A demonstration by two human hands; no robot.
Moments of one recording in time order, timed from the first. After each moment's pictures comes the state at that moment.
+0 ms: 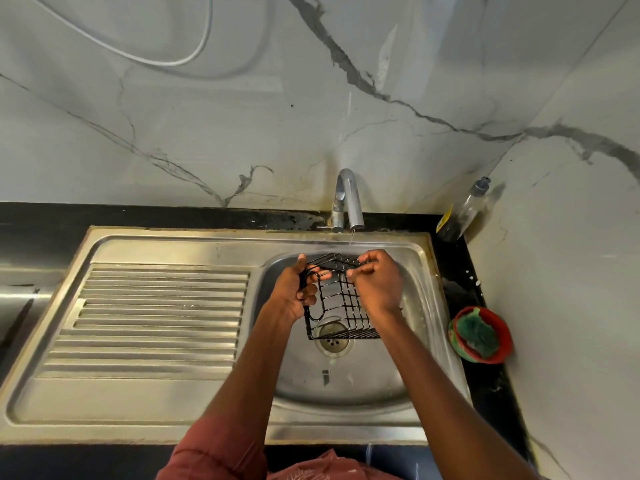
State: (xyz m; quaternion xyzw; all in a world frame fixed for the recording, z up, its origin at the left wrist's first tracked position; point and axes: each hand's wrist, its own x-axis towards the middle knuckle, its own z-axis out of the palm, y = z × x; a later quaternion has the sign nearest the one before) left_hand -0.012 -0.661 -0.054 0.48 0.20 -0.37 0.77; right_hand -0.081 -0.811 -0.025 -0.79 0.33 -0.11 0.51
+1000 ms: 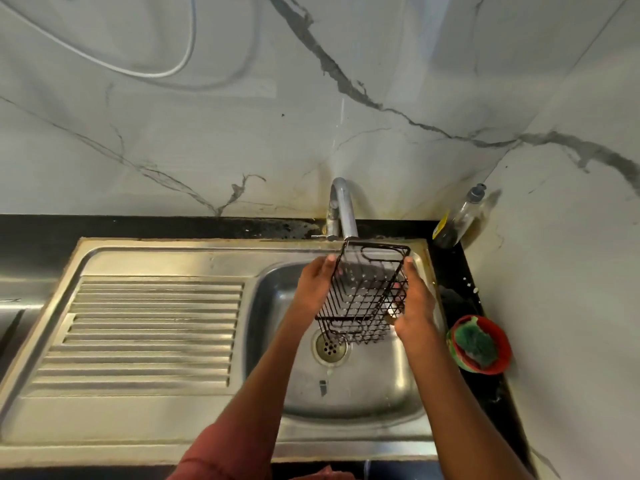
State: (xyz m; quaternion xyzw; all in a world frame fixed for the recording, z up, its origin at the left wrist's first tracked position) left_hand -0.009 -0.713 -0.057 0.77 -0.05 -0.21 0.61; right_hand -0.090 -0.874 -0.047 -0.40 0.55 -0.12 0.72
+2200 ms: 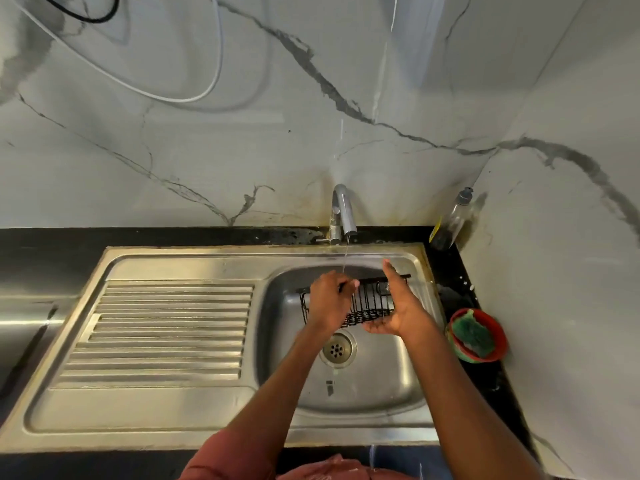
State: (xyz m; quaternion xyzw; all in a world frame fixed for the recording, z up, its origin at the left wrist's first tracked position) left_hand -0.064 -0.708 -0.036 0.87 -0.17 -0.09 0.45; right_hand -0.108 -0.850 -0.021 -0.42 0.50 0.12 0.75
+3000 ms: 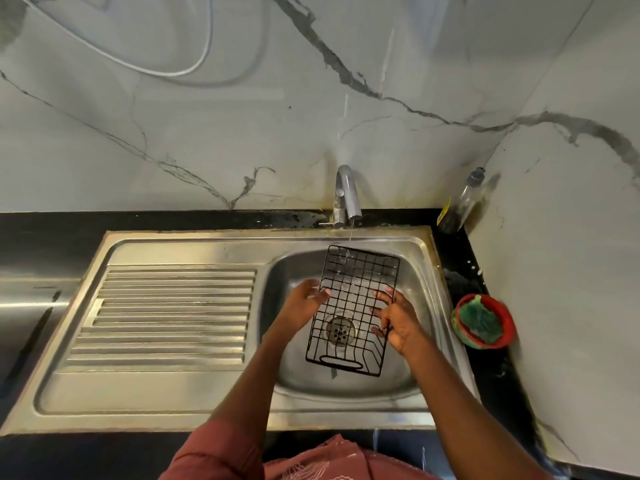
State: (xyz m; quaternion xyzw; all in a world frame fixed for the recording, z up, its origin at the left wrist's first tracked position) left_hand -0.043 -0.646 -0.115 0.82 -0.04 -0.29 0.49; right_hand -0.147 -0.842 -0.095 -0.49 0.46 0.04 0.74
